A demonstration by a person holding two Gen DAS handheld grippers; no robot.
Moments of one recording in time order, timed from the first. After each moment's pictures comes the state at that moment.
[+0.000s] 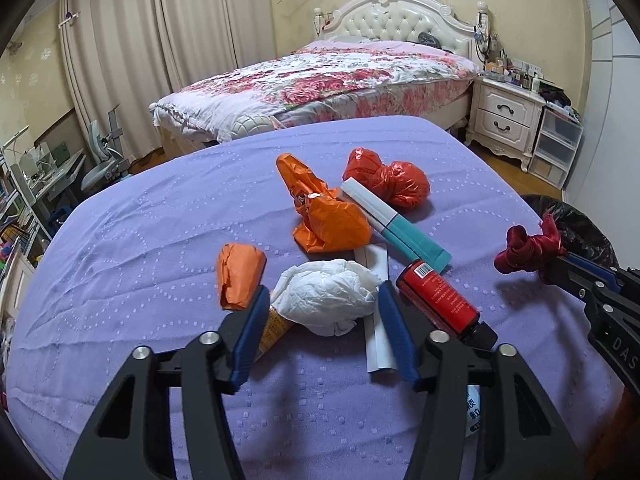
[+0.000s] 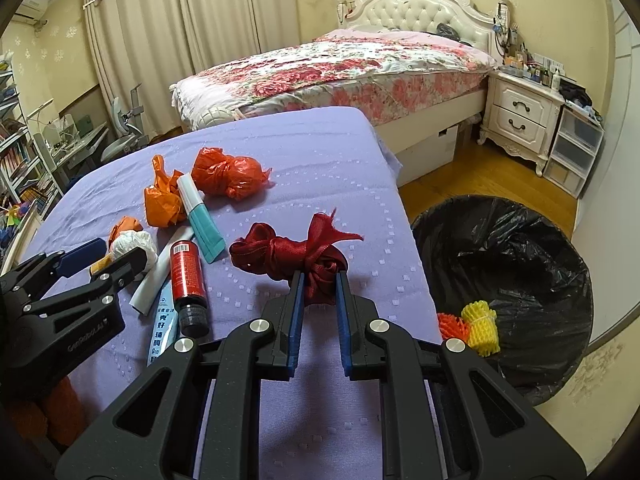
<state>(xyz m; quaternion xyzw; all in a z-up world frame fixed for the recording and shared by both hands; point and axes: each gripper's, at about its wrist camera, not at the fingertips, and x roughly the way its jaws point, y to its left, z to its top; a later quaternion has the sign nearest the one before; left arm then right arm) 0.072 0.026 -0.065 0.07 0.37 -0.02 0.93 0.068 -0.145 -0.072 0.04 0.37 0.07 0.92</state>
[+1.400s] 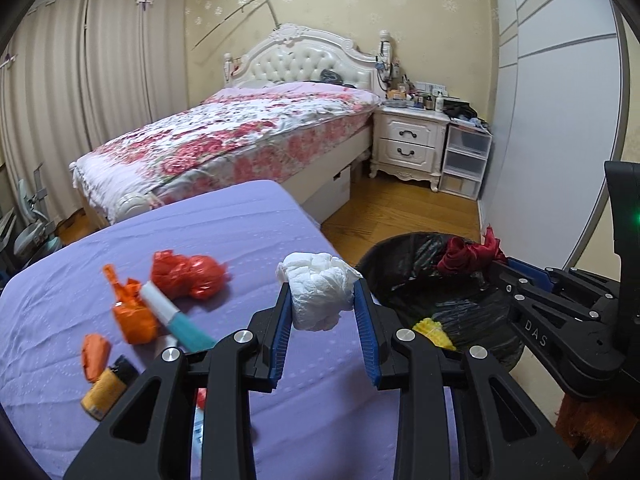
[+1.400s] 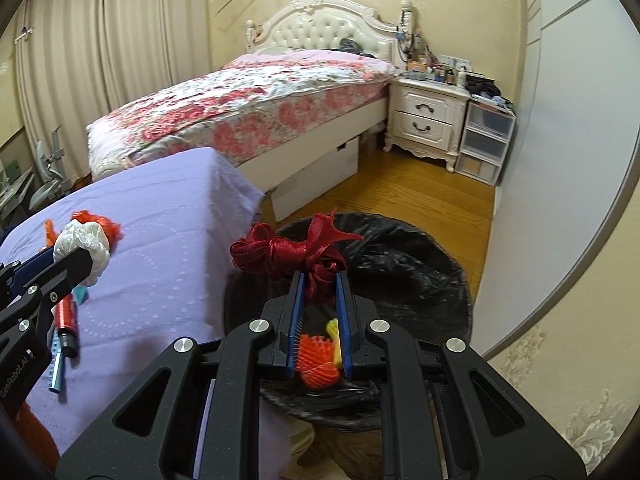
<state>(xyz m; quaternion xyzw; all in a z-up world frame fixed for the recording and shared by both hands) 0.069 -0.107 -0.029 0.08 0.30 -0.18 0.93 0.057 -0.270 -0.058 0.05 0.34 -0.10 0.93</state>
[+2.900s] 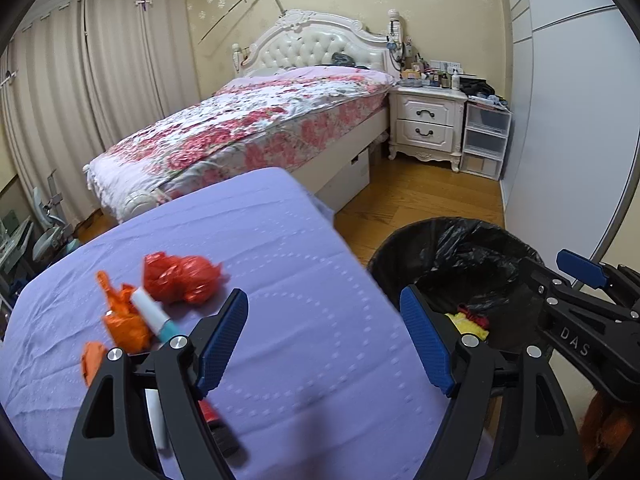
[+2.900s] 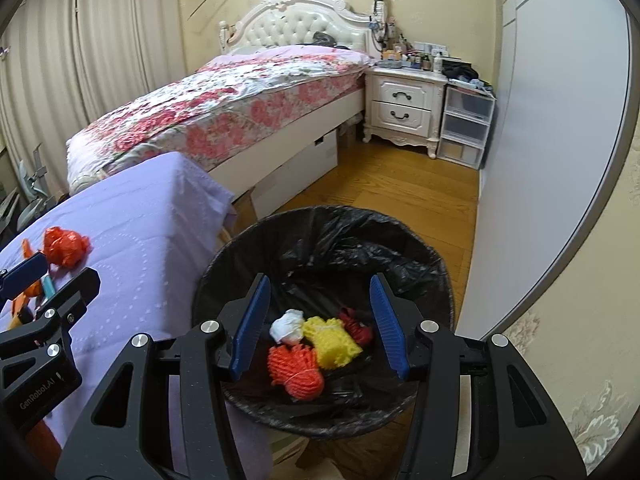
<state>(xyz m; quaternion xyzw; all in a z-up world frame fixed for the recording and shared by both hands) 0.085 -0.114 -0.045 0.11 0.32 -0.14 0.93 0.060 -0.291 -0.069 0.08 0.35 -0.12 0.93</state>
